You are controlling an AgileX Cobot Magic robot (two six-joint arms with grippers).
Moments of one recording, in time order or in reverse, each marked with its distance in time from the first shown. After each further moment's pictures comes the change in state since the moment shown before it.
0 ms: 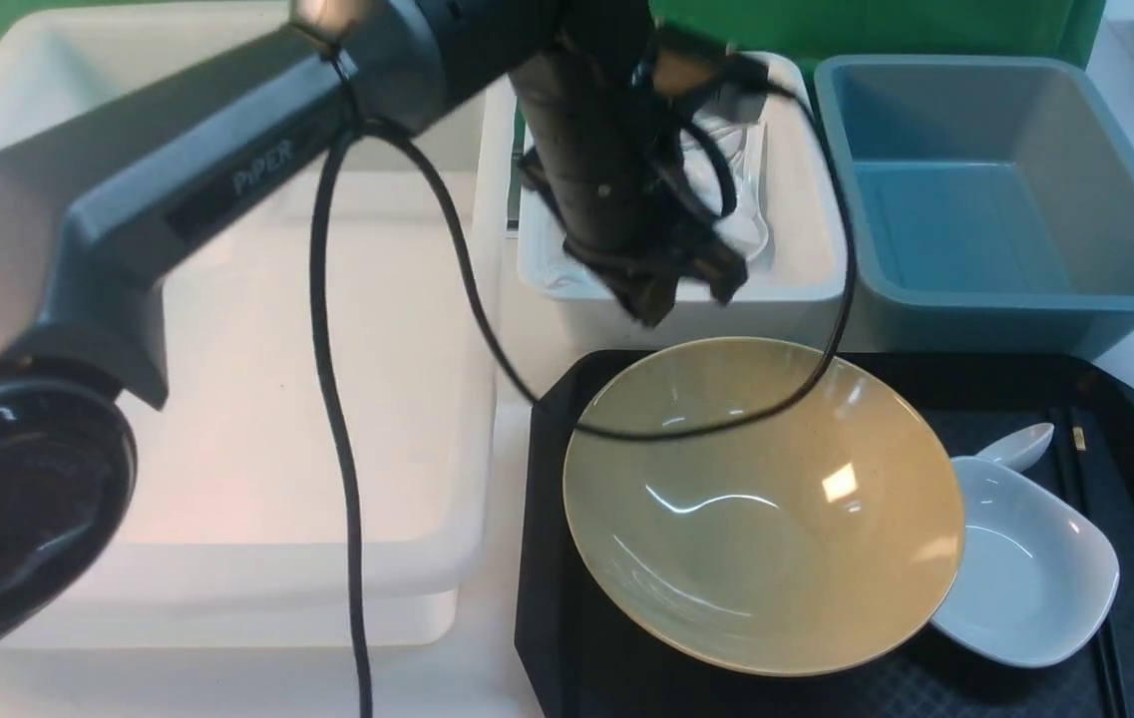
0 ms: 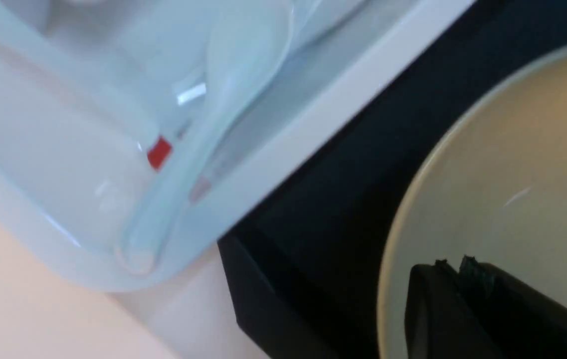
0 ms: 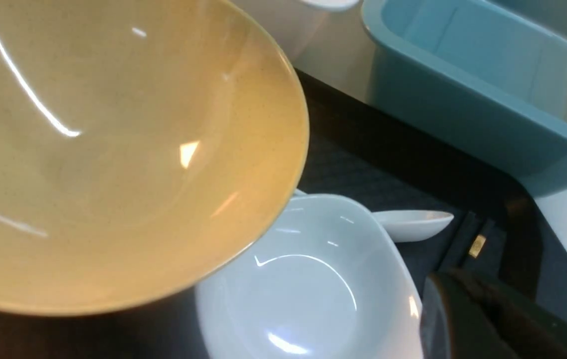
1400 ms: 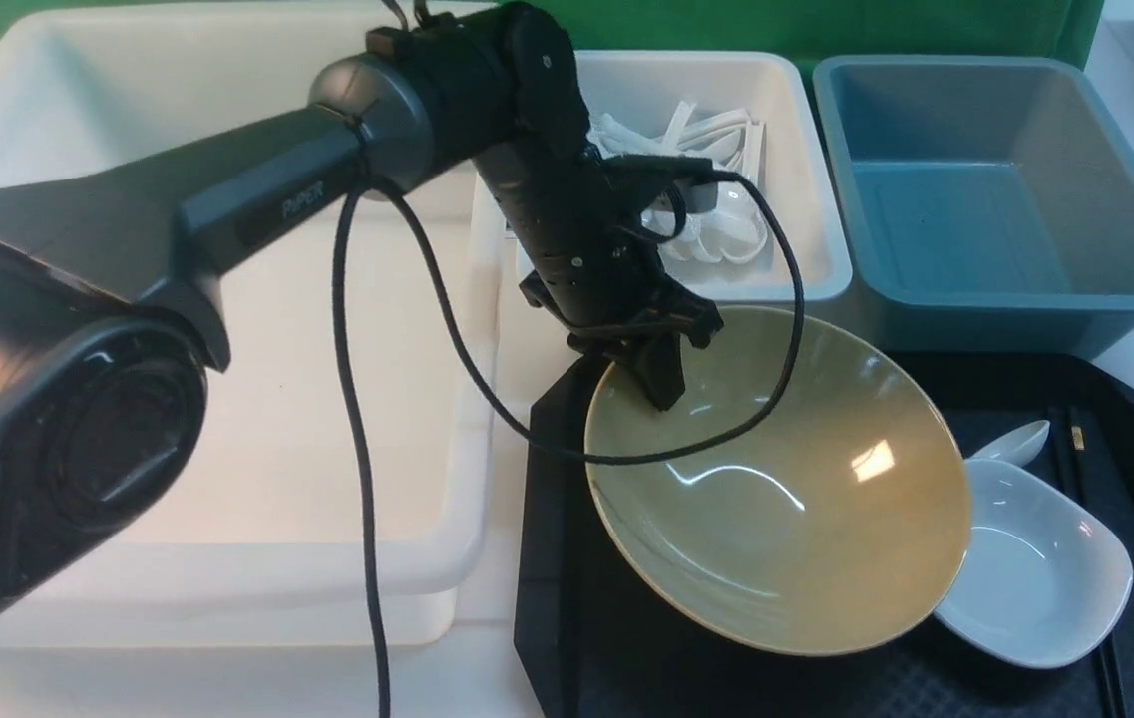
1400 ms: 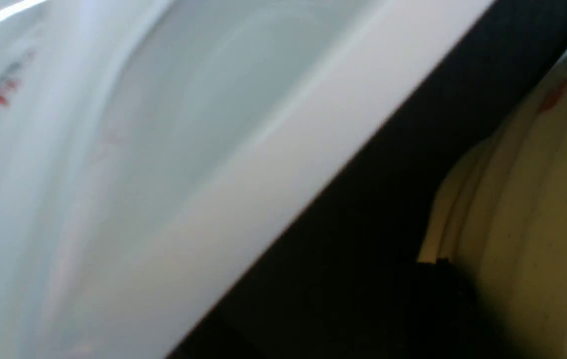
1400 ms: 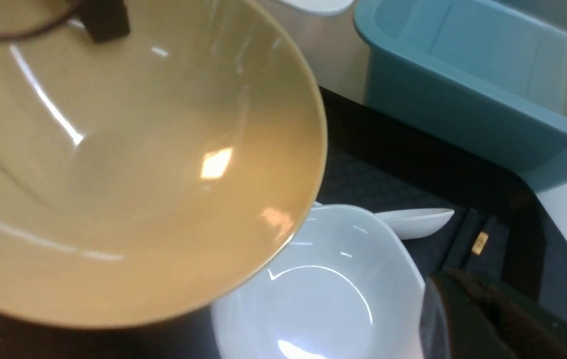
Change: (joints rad) right arm 0.000 0.000 0.000 0.000 -0.006 0.030; left arm 0.142 0.128 0.021 -0.380 0.002 0.148
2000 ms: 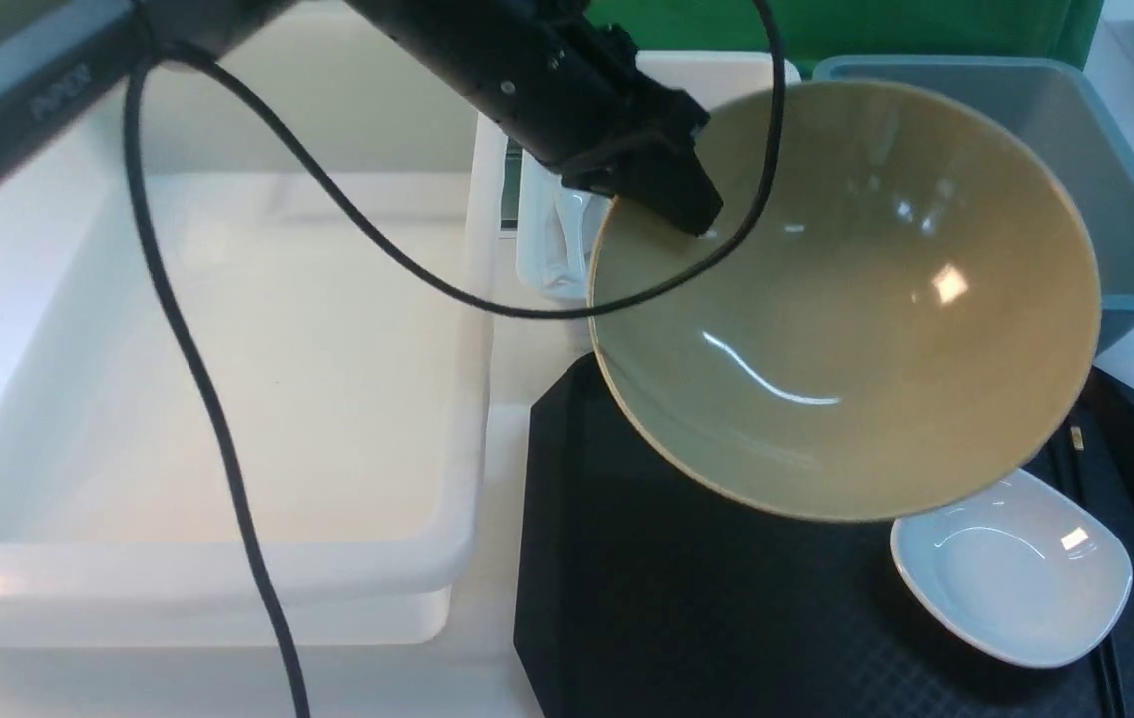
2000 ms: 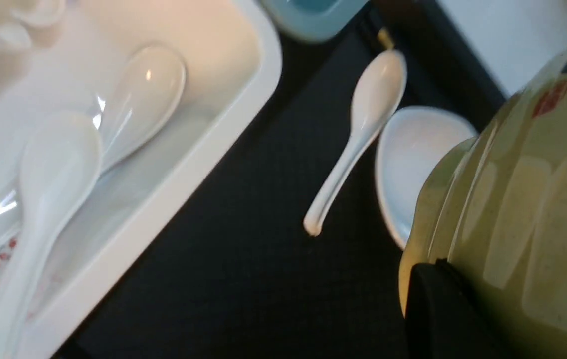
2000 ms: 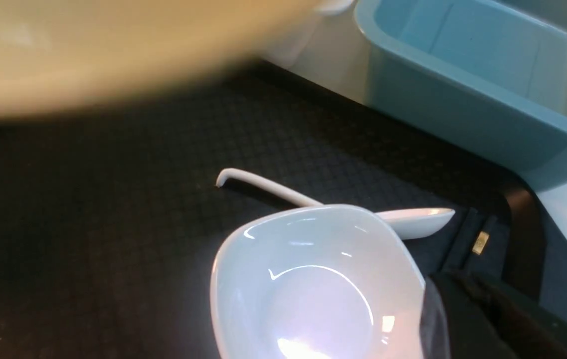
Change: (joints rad) right arm 0.000 0.000 0.000 0.000 0.000 0.000; left arm 0.109 -0.234 -0.005 -0.283 0.005 0.166
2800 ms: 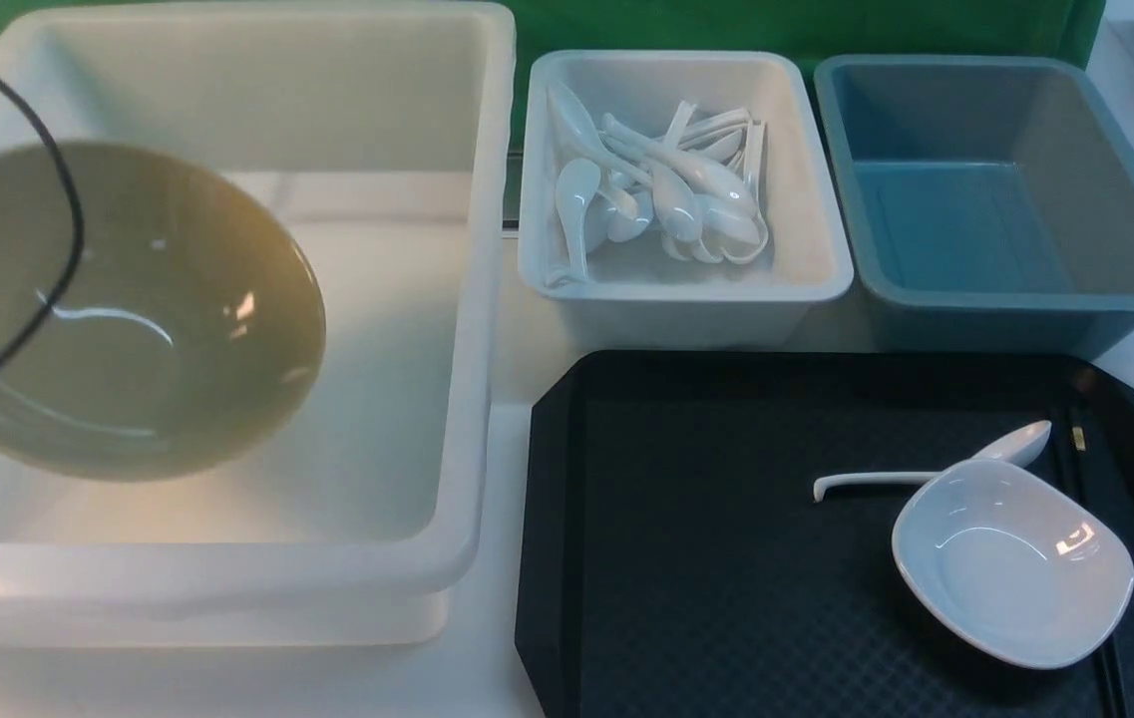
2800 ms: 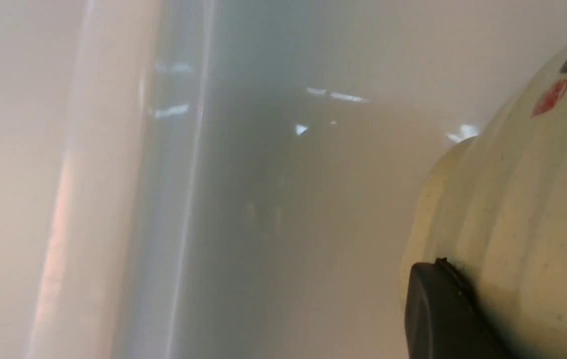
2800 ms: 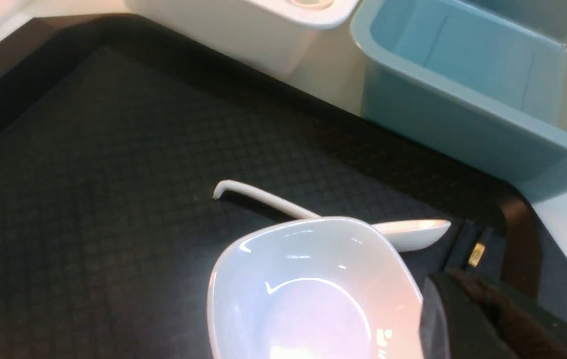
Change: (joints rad) right arm 0.000 0.000 0.001 0.000 -0.024 0.000; left arm 0.765 -0.346 0.633 0.434 -0.273 -0.153
